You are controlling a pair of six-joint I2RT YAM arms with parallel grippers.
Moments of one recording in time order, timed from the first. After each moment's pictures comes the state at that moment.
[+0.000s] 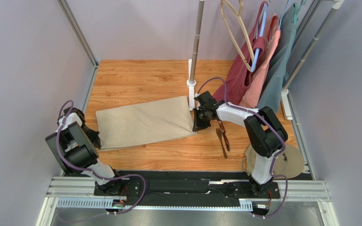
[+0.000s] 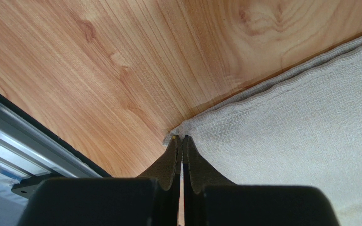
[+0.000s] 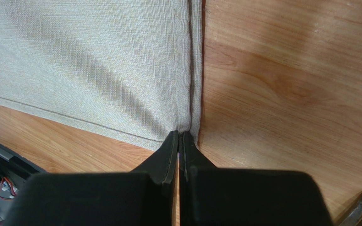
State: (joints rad) left arm 0.62 1.55 0.89 -0.84 -0.06 -0.55; right arm 0.58 1.85 1.14 -0.39 -0.25 0.50
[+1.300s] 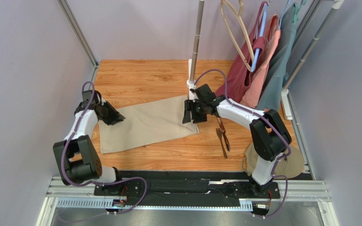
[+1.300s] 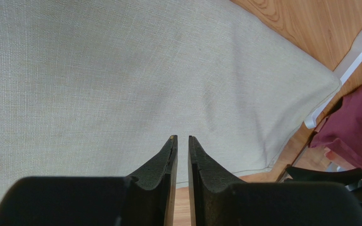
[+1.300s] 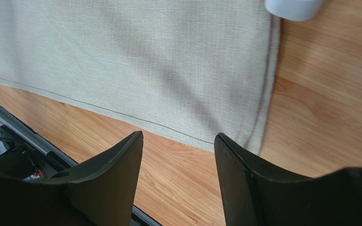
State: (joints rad) left arm 0.29 1.40 0.90 -0.55 0.37 -0.55; right arm 0.62 1.80 1.24 -0.41 -0.27 0.51
